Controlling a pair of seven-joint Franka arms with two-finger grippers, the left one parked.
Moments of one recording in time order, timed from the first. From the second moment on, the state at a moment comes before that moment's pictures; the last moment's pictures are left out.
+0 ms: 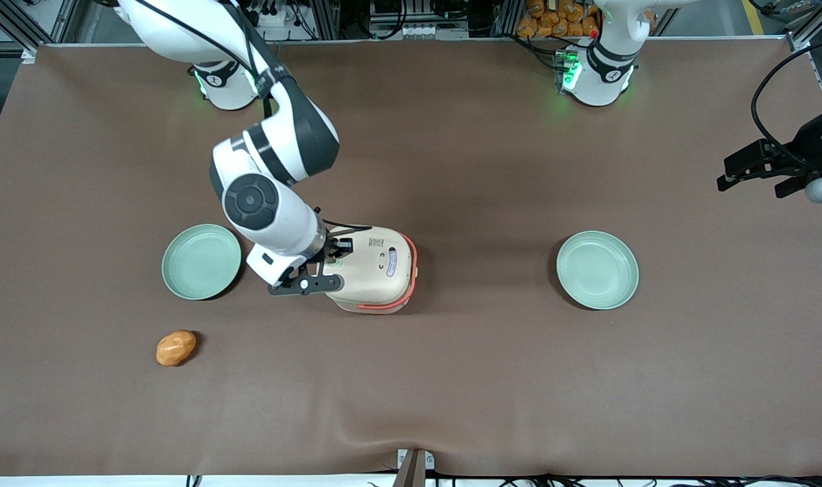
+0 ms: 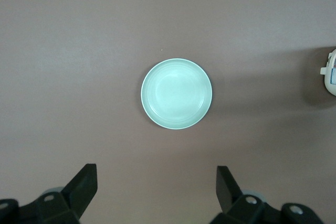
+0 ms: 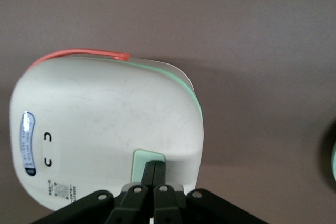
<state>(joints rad) 0.54 0.52 -0.04 -1.41 0.15 1.87 0.38</state>
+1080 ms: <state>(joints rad) 0.19 0.29 -0.07 -1.40 0.14 1.62 0.10</state>
